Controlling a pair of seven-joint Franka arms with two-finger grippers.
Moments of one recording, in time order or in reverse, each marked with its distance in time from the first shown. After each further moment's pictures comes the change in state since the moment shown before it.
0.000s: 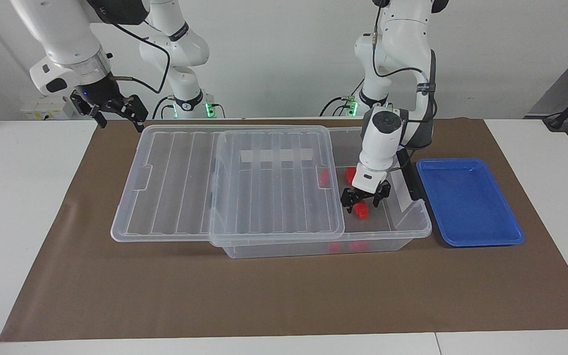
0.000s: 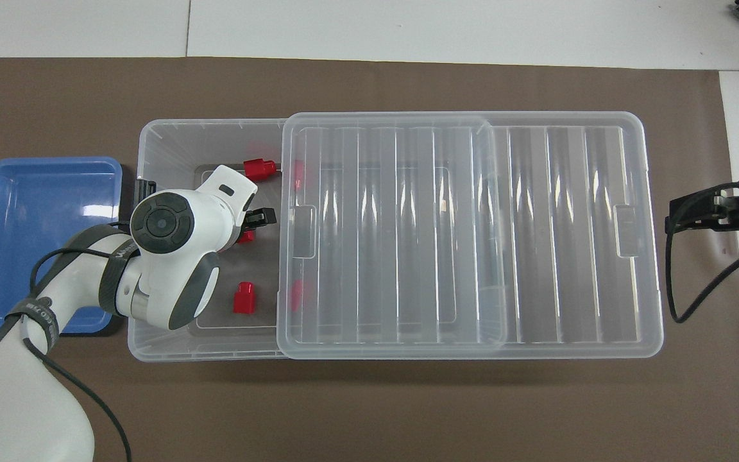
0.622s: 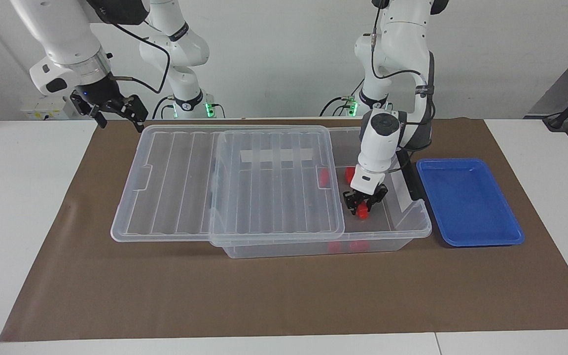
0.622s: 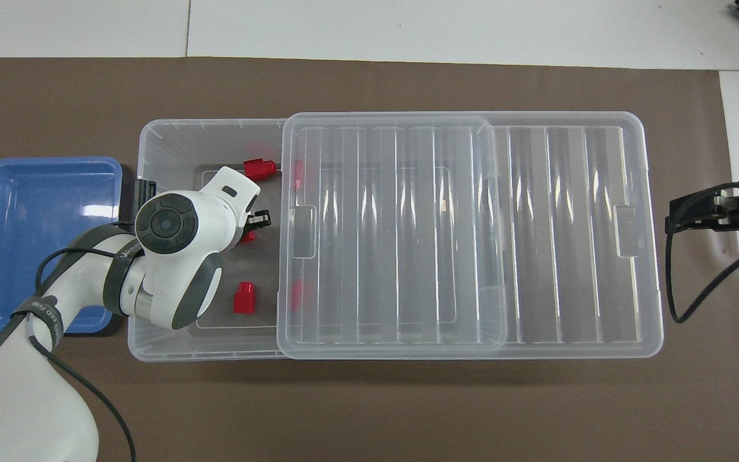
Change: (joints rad) left arm -0.001 0.008 -0.003 0.000 0.001 0.007 0.000; right arm 0.000 0.000 0.000 0.000 0.000 0.000 0.000
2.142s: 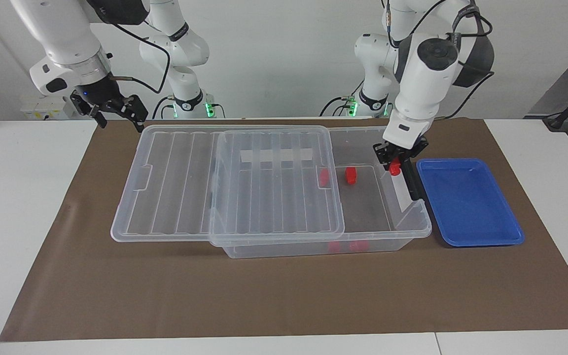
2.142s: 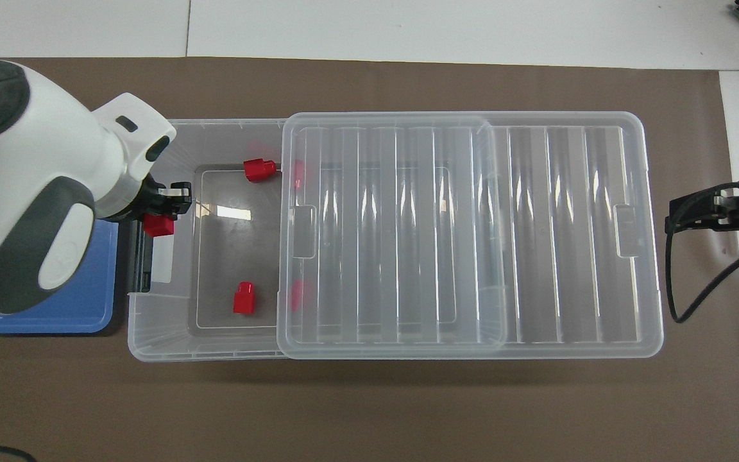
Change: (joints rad) left arm 0.068 -0.189 0.033 0.438 0.007 -0.818 0.251; right arm 0.000 0.000 0.000 0.000 0.000 0.000 0.000
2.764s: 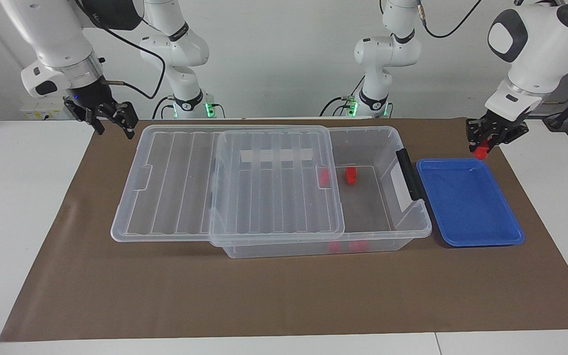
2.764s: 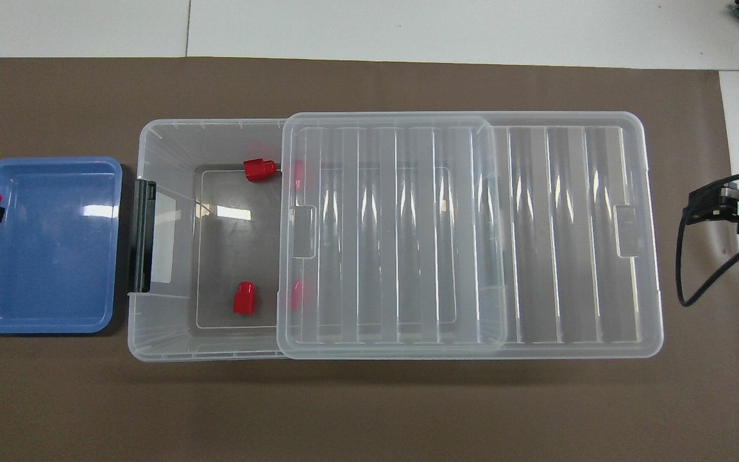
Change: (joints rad) left arm 0.350 -0.061 0.012 -0.033 0.001 0.064 0.657; right arm -0.048 0.001 -0.008 -0.041 0.000 0.101 -0.017
